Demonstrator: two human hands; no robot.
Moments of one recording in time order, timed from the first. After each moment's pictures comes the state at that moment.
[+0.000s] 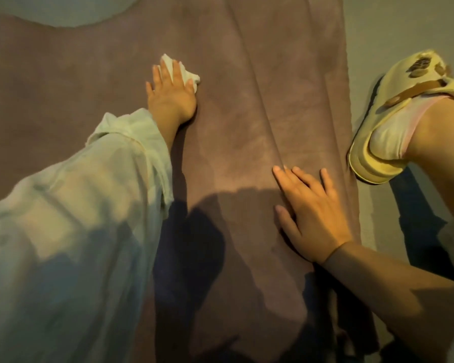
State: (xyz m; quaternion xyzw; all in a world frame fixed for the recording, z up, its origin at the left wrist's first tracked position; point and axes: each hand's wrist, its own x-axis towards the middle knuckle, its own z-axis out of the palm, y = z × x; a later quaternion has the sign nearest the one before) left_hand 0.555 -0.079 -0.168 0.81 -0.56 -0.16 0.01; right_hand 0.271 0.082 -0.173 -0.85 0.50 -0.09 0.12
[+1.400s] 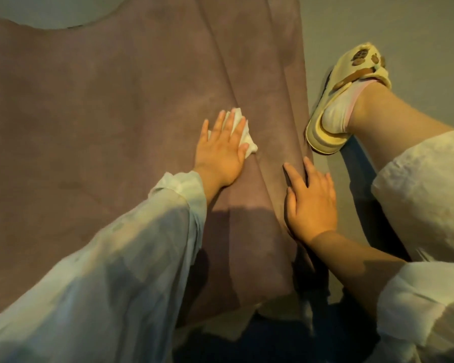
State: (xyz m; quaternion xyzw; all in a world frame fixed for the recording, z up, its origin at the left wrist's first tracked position) left_hand 0.419 0.051 -0.171 0.65 -0.75 -0.07 -0.01; right_hand 0.227 0.125 -0.175 -0.75 0.65 -0.11 0.10
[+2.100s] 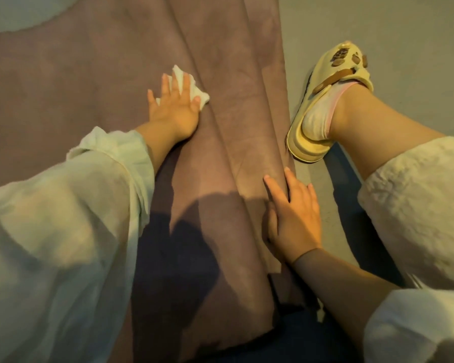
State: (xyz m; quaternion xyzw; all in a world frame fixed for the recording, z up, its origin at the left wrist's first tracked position) left_hand 0.458 -0.056 -0.165 0.74 -0.66 -0.14 -0.01; right_hand 0.223 0.124 -0.177 -0.74 0.64 -0.14 0.13
